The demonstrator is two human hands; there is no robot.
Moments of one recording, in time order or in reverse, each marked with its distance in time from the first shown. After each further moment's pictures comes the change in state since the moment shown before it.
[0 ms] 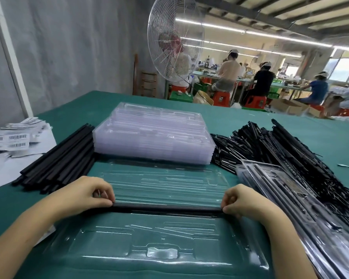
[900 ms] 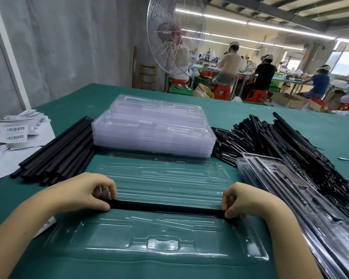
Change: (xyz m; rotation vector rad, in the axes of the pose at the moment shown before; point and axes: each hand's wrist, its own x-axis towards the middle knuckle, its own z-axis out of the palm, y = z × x) left_hand -0.005 0.009 -0.001 0.020 -0.166 -0.059; right_hand -0.009 -0.008 0.001 -0.129 -0.169 0.020
